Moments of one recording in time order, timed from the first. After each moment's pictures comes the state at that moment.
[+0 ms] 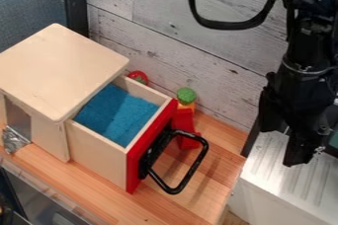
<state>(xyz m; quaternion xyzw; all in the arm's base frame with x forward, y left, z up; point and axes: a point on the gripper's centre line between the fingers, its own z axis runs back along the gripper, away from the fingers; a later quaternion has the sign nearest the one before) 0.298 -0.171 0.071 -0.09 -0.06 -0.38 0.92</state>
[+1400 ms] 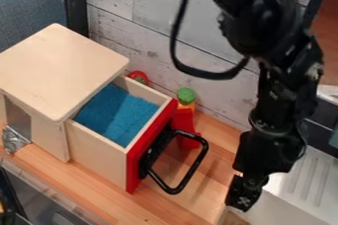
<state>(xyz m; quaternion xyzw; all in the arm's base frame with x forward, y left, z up) 0.260 -0.155 0.011 -0.03 -0.01 -0.62 0.78</state>
